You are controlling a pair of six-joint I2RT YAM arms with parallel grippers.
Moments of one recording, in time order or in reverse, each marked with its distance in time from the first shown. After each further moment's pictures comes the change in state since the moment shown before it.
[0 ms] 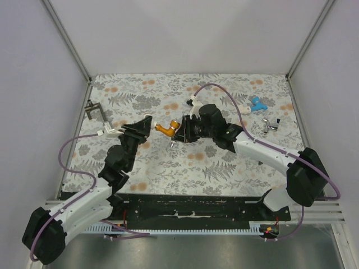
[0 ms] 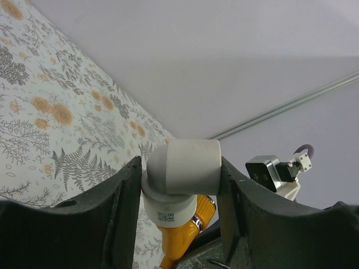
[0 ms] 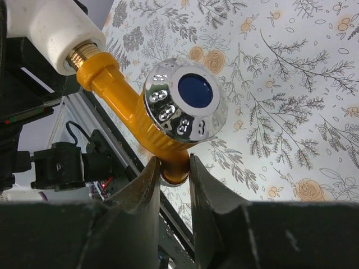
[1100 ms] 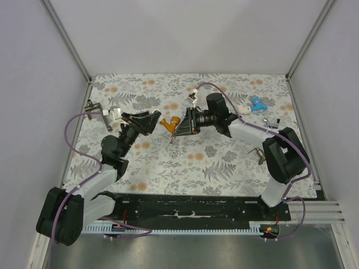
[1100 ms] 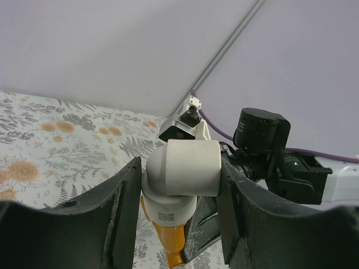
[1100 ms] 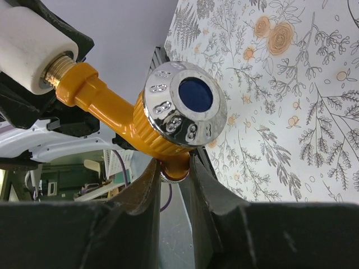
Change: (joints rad) left arm 0.242 0.290 0.049 0.411 0.652 0.259; right arm -0.225 0.256 0.026 0.258 -0.607 0.212
